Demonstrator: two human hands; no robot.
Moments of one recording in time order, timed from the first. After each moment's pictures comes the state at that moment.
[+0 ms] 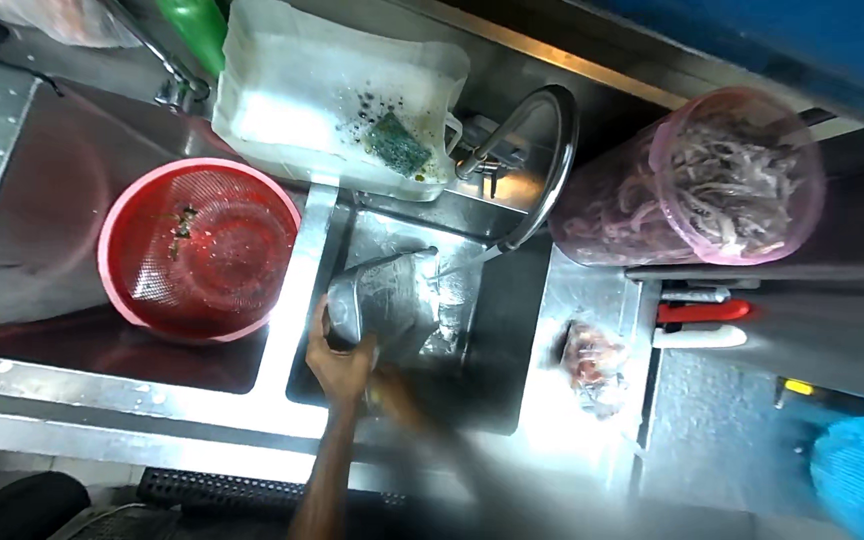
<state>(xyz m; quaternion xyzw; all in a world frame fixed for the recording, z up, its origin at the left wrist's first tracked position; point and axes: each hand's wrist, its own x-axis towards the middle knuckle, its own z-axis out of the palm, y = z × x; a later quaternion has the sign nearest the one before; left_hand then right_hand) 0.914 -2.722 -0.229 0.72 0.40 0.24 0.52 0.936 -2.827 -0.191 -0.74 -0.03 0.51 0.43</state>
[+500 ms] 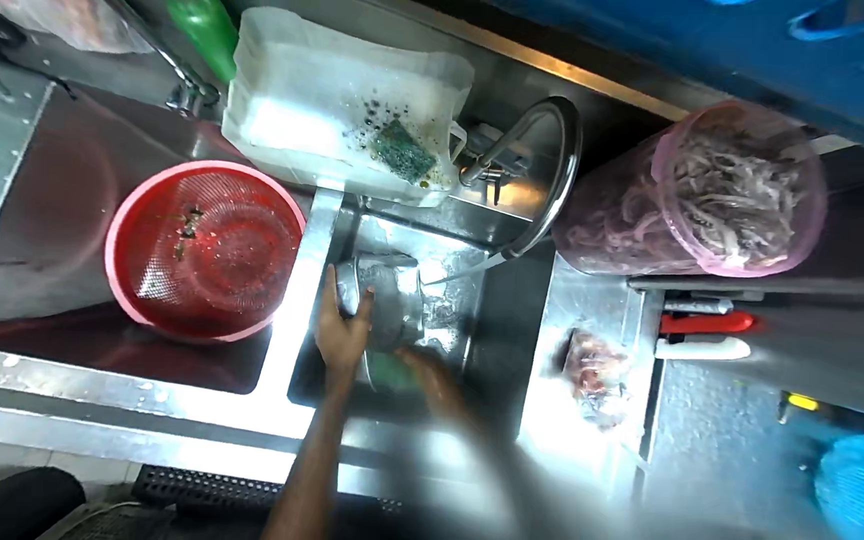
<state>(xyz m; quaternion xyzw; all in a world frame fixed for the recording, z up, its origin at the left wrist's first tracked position) 0.951 -2.694 -0.244 0.77 0.44 0.10 0.46 0.976 -2.856 -0.184 -0.65 0.09 0.47 0.59</state>
